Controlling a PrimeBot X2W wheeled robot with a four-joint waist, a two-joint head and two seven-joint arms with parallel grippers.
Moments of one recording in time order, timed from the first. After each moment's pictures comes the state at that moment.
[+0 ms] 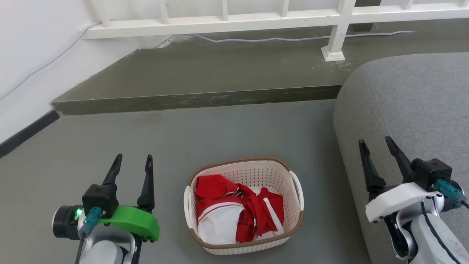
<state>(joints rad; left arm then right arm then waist) -0.12 0.15 -0.33 0.20 -0.33 0.10 -0.23 -0.08 -0.19 0.18 0.27 0.27 0.03 -0.25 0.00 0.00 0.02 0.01</state>
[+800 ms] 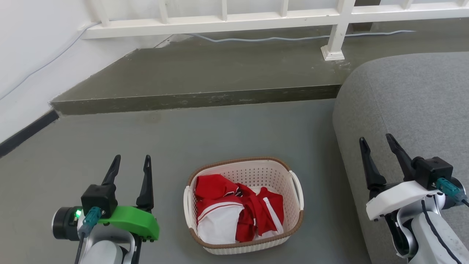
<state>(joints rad) -0.12 0.13 -0.31 0.21 -0.33 0.10 -0.24 -0.08 -0.18 0.17 0.26 0.25 0.04 -0.25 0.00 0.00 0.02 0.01</state>
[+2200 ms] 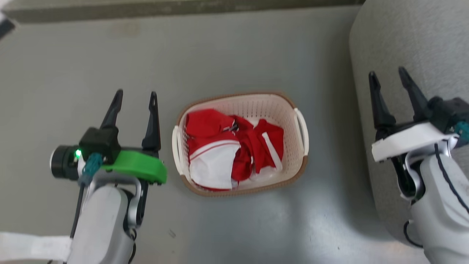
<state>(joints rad) -0.34 0.10 -0.33 0.17 -0.29 0.11 -0.21 -0.32 -0.19 0.14 0.27 0.24 0.07 -0.25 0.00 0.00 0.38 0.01</state>
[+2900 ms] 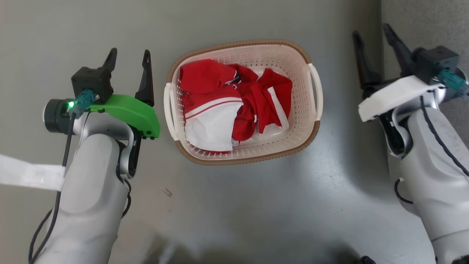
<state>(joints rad) -0.62 0.07 -0.32 0.43 -0.33 0.05 -0.12 -0.60 -0.18 0.22 0.49 0.22 0.11 -0.25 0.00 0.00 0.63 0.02</state>
